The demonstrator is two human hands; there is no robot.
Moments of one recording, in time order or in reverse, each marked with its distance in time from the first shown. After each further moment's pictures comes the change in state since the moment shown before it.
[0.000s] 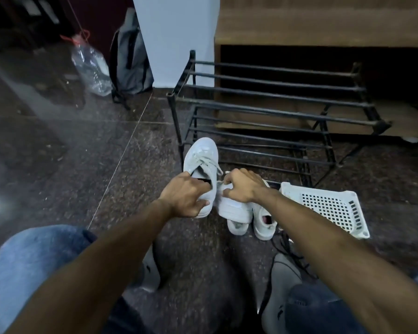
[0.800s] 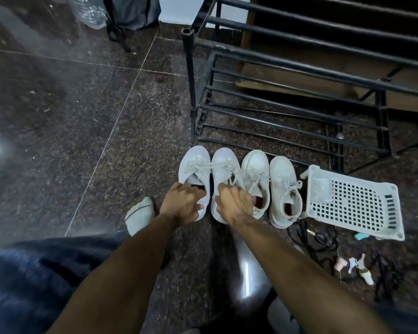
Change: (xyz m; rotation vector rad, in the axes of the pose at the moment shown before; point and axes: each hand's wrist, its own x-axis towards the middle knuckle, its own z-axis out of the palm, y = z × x) left_hand -0.046 -0.028 0.143 -0.133 -0.247 -0.395; right_hand 0.047 -0.029 0.144 -0.140 0.030 0.072
